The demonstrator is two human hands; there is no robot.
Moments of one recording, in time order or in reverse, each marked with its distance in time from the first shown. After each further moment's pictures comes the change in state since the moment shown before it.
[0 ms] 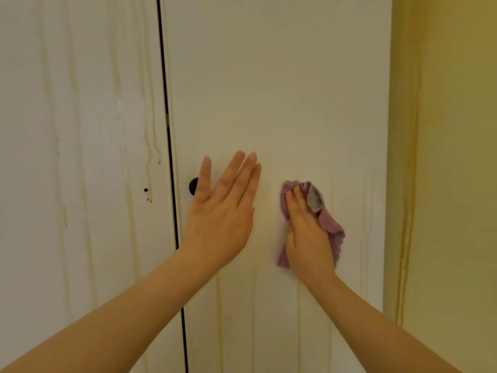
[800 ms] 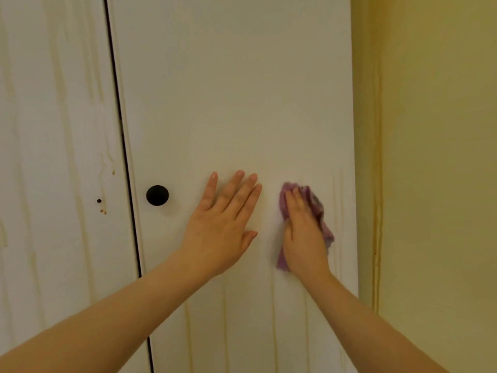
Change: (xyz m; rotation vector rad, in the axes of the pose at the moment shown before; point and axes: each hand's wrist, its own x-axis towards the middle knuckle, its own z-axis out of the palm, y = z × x) left_hand 0.019 0.040 0.019 -0.212 -0.197 0.159; right_hand 0.003 0.038 -0.017 0.119 -0.089 0.197
